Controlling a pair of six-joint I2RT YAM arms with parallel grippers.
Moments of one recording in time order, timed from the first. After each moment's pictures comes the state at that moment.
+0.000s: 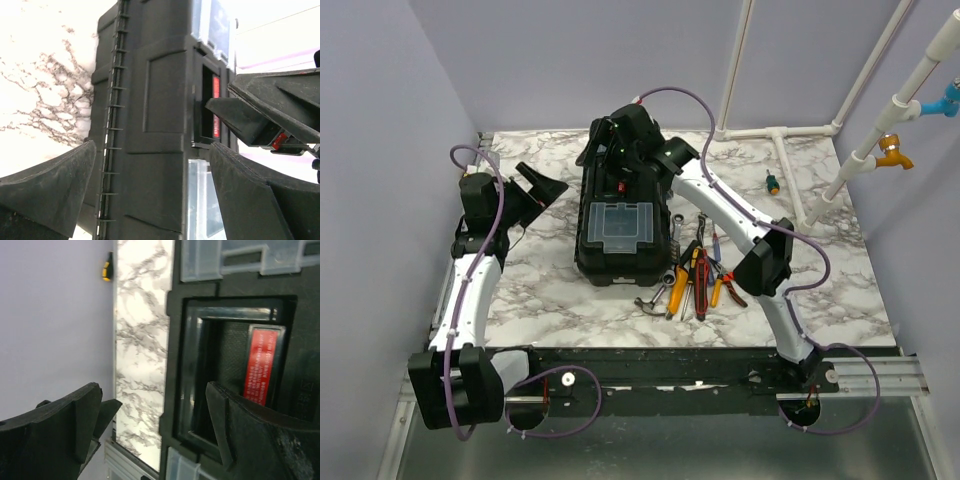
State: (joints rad) left arm 0.10 1.11 0.88 -0.13 0.48 -0.78; right arm 0.78 2.23 2.40 -0.71 0.05 0.93
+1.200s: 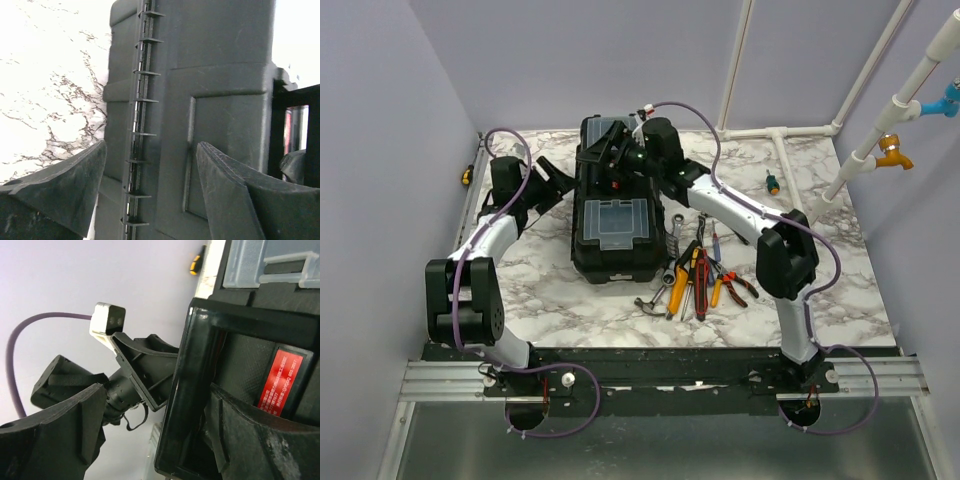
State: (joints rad) left arm 0.04 1.56 0.99 0.08 0.45 -0.76; right arm 0.71 2.13 1.92 -0.06 -0.30 1.05
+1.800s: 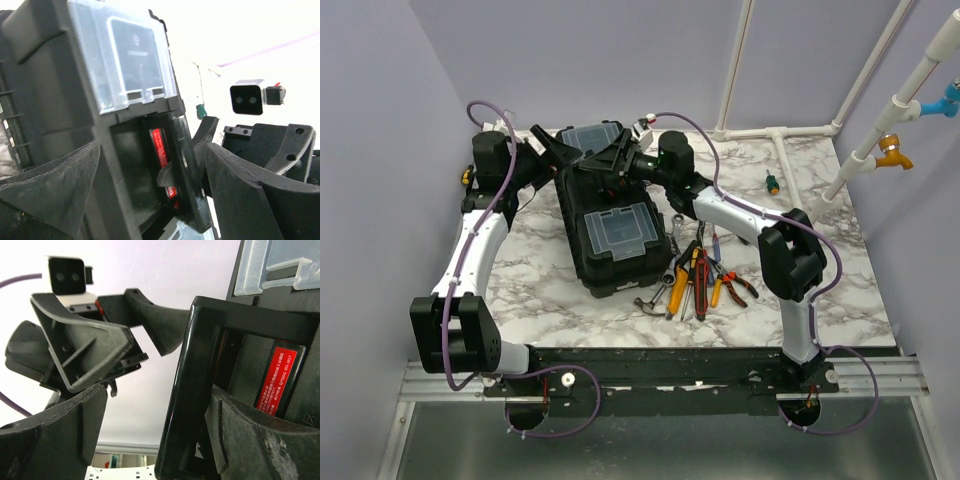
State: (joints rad) left arm 0.02 1.37 1.13 -0.06 0.50 -0.79; right arm 0.67 2.05 1.61 0.45 -0.58 1.26
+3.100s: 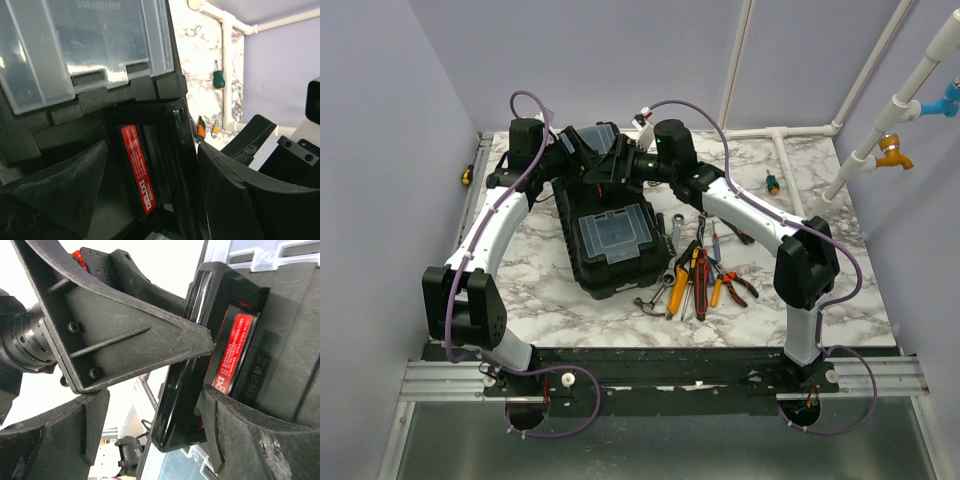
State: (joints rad) left arm -0.14 1.55 1.36 -0.32 0.43 -0.73; right arm 0.69 1.95 1.72 -0.03 -0.50 0.87
